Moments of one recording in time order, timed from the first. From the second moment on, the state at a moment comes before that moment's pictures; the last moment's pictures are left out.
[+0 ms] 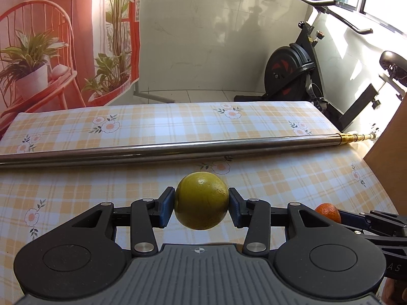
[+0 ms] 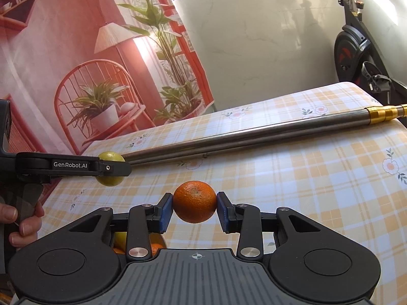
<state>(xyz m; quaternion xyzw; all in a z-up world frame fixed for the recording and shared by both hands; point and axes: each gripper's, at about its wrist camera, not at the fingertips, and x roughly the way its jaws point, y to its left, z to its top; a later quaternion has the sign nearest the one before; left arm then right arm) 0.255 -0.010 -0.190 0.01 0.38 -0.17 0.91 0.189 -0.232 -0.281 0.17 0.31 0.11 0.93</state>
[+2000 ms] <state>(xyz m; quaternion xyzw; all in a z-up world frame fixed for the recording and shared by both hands) 0.126 0.037 -0.231 -0.05 0.46 -0.17 0.87 0.123 -0.177 -0.270 0.15 0.32 0.17 0.92</state>
